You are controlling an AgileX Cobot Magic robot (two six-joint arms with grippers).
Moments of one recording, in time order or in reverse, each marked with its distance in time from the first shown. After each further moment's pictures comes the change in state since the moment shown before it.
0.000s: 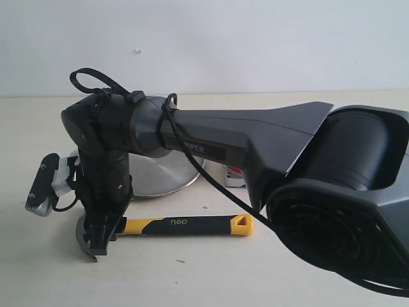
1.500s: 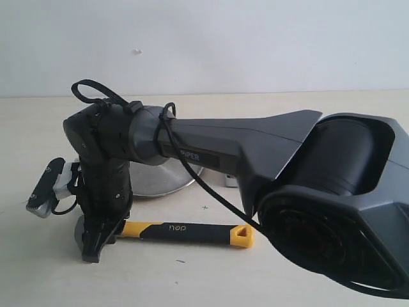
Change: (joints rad) left arm 0.000 0.000 0.000 0.000 0.000 0.000; right arm 0.000 0.034 -0.010 0.025 -0.001 0.103
